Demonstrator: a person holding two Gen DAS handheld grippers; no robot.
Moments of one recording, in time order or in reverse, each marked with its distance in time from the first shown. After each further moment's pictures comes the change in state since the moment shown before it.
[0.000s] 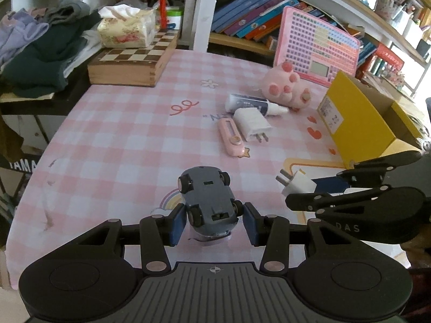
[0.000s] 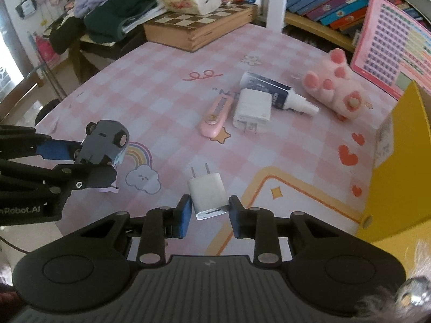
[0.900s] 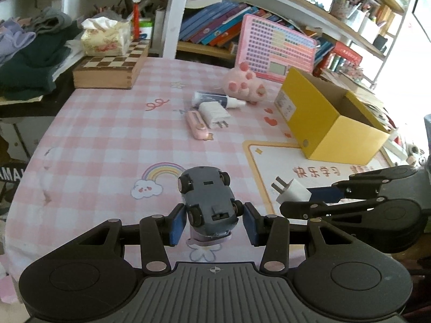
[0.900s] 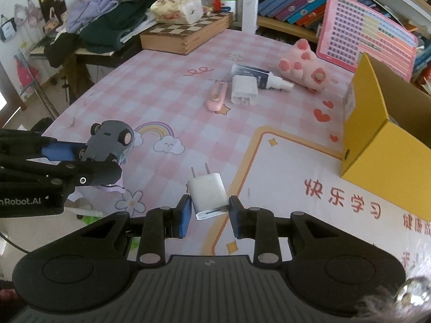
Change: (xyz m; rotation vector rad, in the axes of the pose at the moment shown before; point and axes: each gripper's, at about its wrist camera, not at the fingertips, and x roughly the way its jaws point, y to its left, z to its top) left arm -0.056 -0.006 -0.042 0.061 -0.045 -0.137; right arm -0.063 0.047 -0.061 0.116 -0.061 -0.091
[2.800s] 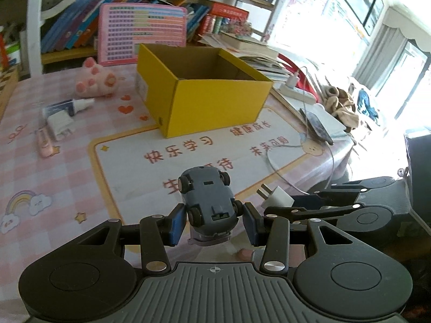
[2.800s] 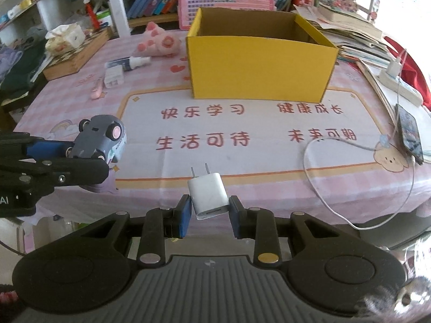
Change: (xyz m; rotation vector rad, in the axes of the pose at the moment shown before) left arm 0.022 -0.147 -0.008 0.296 0.099 -0.334; right arm -0.097 -0.094 -0.121 0.388 -0.015 -0.254
